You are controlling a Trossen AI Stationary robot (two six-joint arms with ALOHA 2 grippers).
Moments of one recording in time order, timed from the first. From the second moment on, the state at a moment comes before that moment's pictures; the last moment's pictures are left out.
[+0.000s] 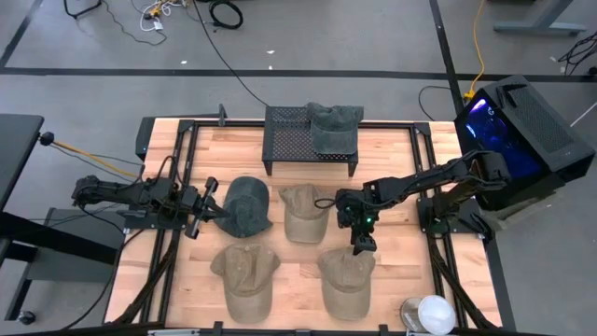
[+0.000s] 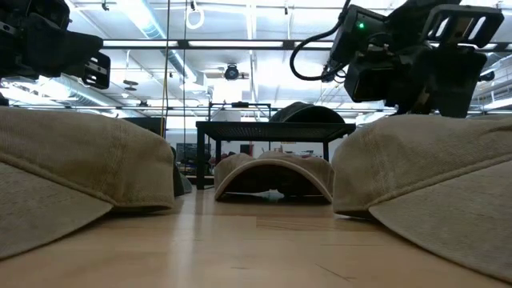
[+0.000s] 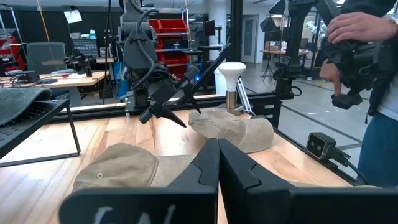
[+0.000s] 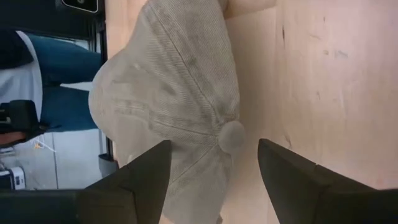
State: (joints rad) left arm -0.14 0.01 0.01 0.06 0.11 0.01; right arm 0.06 1.56 0.82 -0.46 -0.68 0.25
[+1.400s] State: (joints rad) left arm -0.14 0.01 0.01 0.06 0.11 0.01; right arm 0.06 1.56 0.77 -0.29 -0.73 0.31
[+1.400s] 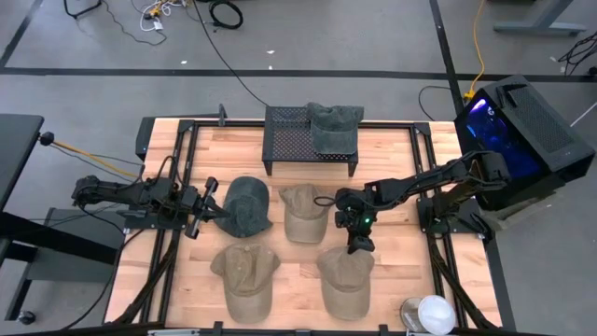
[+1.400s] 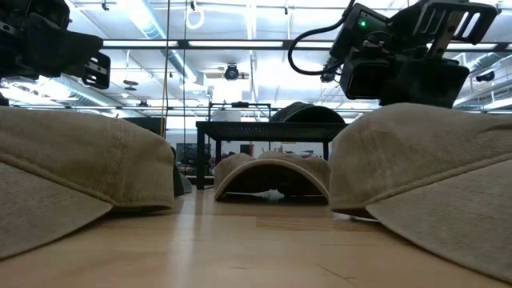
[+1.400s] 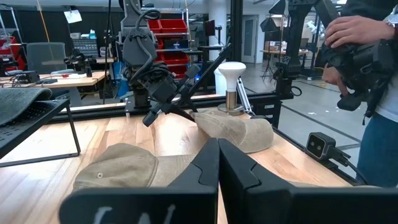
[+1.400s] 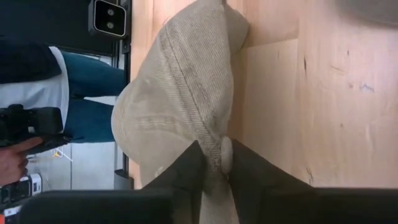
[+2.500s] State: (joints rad) left arm -0.14 0.01 0.01 0.06 0.11 0.01; right arm 0.07 1.52 0.81 -0.30 -0.75 0.34
